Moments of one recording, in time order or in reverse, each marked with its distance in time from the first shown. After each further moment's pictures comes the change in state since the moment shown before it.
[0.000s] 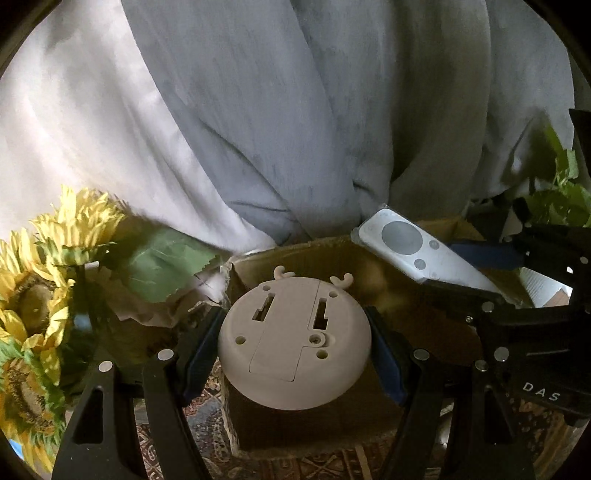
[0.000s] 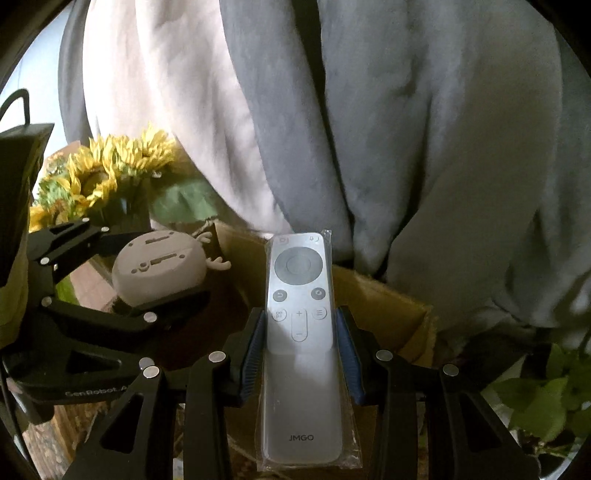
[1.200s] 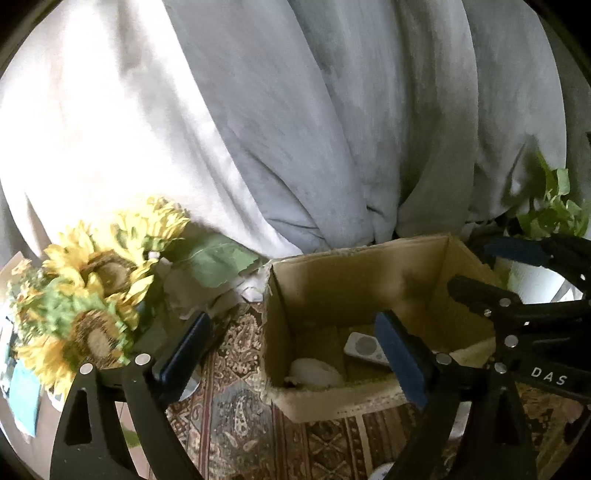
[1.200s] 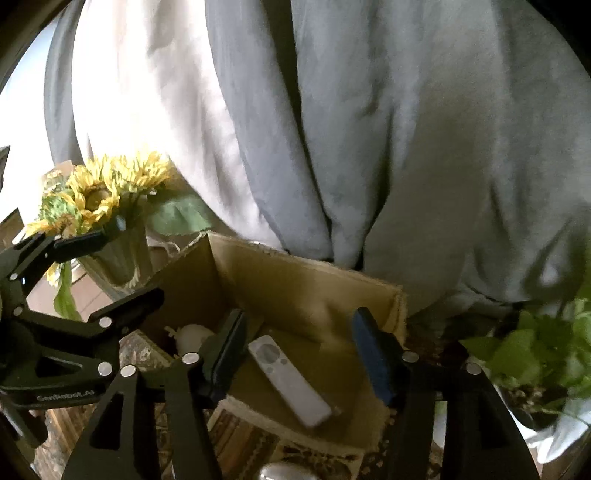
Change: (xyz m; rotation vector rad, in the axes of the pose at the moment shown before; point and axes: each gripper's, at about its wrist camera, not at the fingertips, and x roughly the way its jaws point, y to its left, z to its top) left arm -0.068 0.001 -0.021 -0.065 -0.107 0.109; right arm -0.043 0.005 -0.017 0.072 -0.067 -0.093
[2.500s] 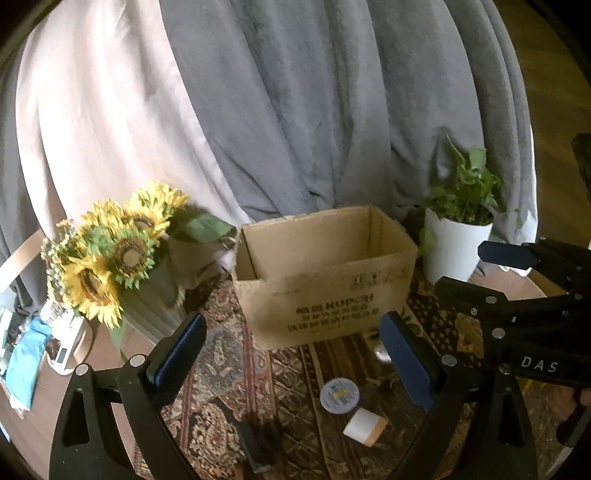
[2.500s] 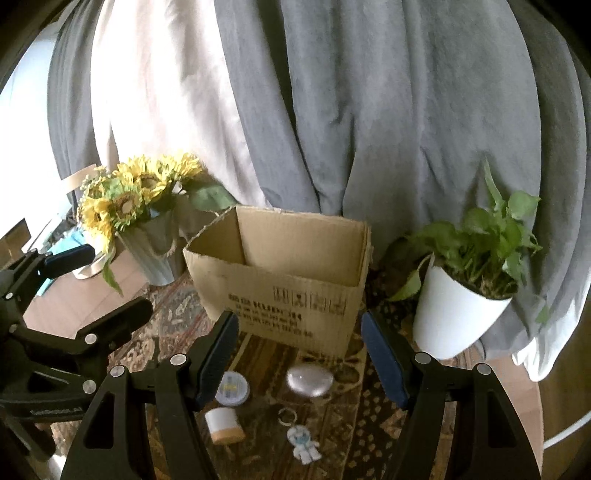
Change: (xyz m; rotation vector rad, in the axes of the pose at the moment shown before) left arm -0.116 -0.032 -0.074 0.030 -0.042 -0.091; right arm -0.123 0.027 -0.082 0.080 -0.023 -0.044
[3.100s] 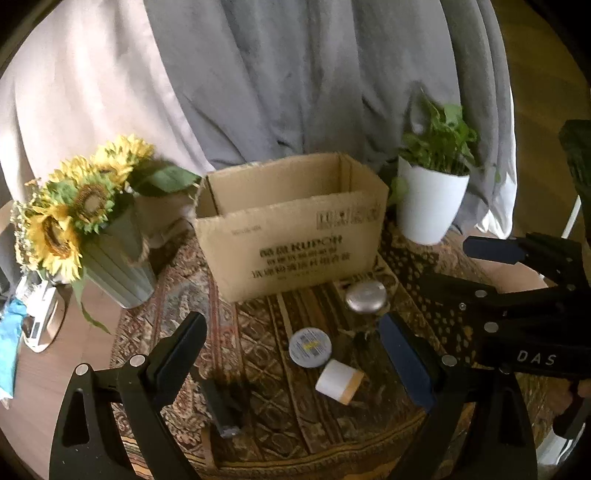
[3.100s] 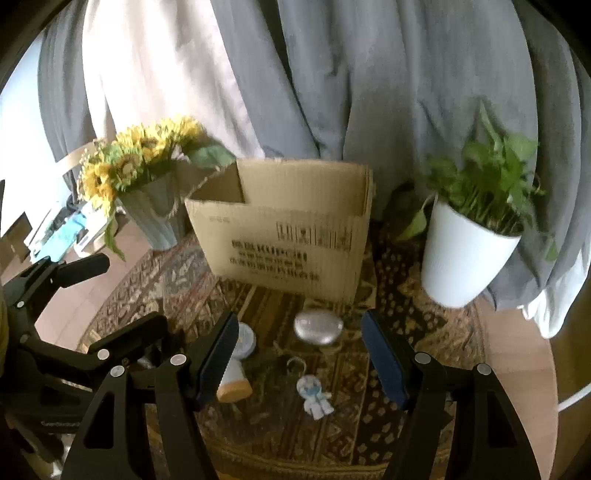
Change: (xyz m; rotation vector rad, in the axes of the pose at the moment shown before) left arm 0.013 -0.017 -0.036 0.019 0.133 -0.105; right arm 0.005 -0.003 -0.042 0.048 0.127 0.023
